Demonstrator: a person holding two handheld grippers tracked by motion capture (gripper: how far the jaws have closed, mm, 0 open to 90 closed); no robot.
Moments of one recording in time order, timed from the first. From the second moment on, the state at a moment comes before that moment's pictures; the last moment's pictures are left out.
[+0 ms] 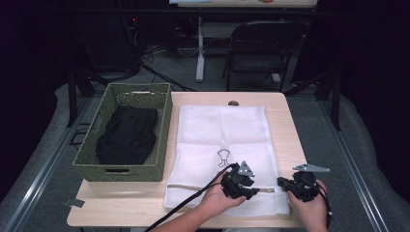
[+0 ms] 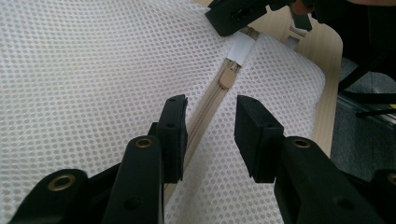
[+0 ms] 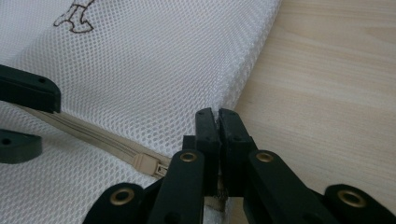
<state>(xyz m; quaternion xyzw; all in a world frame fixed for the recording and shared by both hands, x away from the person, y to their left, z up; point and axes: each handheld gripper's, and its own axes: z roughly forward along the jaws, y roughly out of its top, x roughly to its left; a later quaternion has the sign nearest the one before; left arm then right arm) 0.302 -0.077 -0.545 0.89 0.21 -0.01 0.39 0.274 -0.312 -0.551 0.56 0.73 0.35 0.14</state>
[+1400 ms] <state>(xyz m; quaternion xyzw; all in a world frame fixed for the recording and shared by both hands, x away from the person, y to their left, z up) 0.309 -0.106 -0.568 0.89 0.22 -0.07 0.39 0.268 -0.298 -0.534 0.53 0.73 0.40 0.15</state>
